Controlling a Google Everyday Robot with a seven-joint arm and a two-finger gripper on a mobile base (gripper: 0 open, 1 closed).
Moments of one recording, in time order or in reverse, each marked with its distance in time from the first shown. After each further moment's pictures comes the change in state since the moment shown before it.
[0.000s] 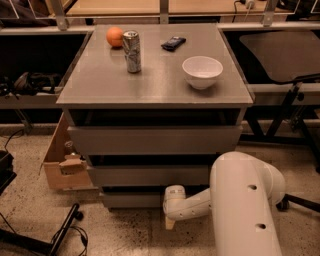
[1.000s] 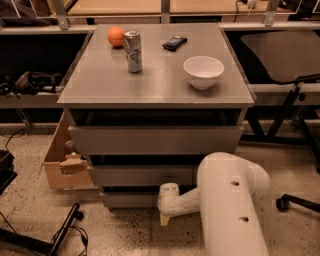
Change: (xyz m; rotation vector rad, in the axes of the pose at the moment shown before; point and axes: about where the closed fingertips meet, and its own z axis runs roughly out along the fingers) arm -0.022 -0.012 0.025 0.009 -0.016 -0.029
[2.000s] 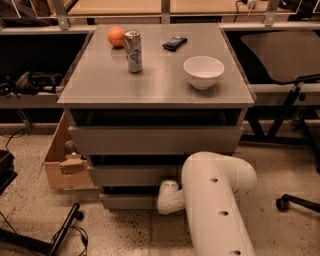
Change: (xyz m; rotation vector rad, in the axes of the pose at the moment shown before) arm 0.004 0.021 0.028 -0.116 0.019 0.050
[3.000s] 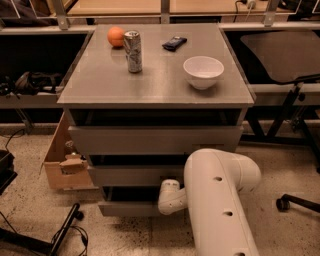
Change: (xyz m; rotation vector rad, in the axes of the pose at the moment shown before) arm -0.002 -0.006 -0.021 0.000 0.000 0.000
